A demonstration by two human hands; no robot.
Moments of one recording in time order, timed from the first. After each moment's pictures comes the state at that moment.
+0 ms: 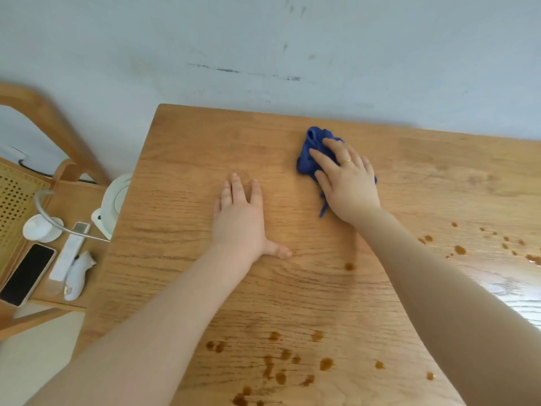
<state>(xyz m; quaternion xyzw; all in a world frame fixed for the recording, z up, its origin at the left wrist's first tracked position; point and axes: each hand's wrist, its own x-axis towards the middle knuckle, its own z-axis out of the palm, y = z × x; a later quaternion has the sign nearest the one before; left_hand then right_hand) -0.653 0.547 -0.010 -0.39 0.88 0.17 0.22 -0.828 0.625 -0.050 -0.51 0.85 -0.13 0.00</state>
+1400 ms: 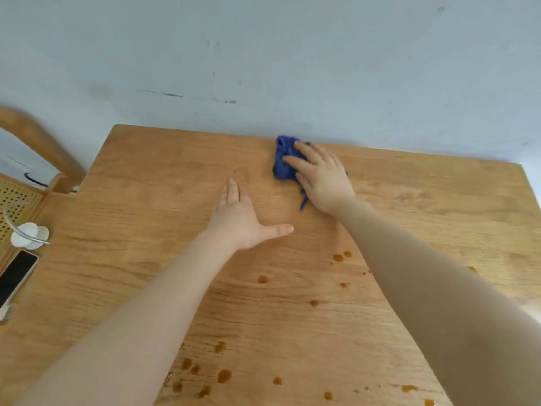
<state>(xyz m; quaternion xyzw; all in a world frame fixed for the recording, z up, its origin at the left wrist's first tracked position) -0.754 0.603 -0.001 -0.44 0.84 0.25 0.20 -0.934 0.658 -0.049 -0.60 0.79 -0.14 0.05</state>
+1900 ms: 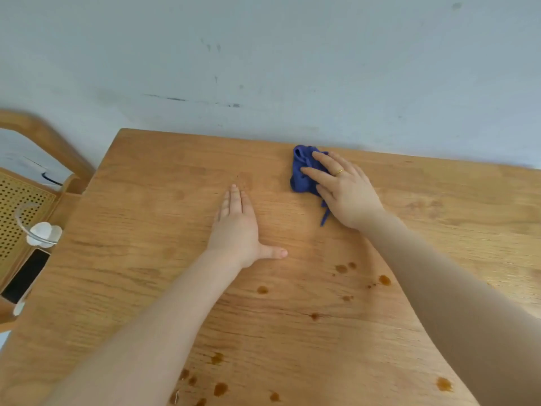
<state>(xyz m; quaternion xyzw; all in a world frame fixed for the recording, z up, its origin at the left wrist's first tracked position) -0.753 0.608 -0.007 -0.43 0.86 0.19 0.21 -0.954 0.682 -0.055 -0.60 0.78 -0.15 0.07</state>
